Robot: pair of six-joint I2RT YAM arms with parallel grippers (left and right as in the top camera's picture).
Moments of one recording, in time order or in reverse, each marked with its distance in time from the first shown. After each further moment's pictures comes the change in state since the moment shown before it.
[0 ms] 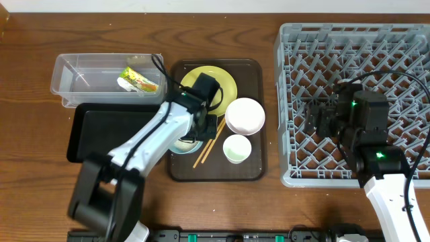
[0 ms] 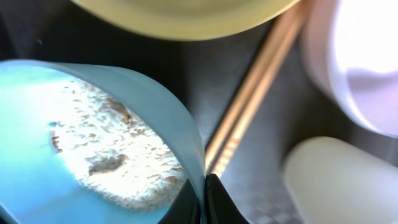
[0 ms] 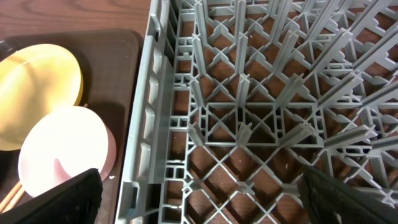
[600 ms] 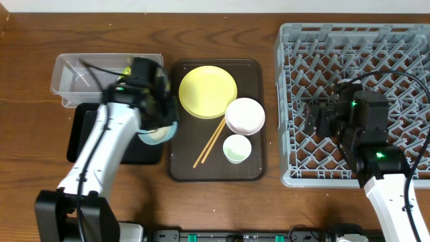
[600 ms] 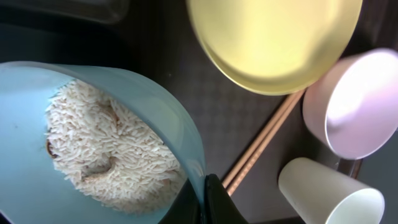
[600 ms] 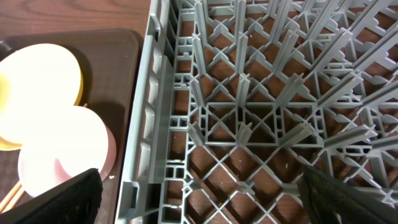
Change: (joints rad) left arm 0.394 -0.153 0.000 -0.045 0.204 0.104; right arm 0.000 0.000 0.000 -0.001 0.000 0.000
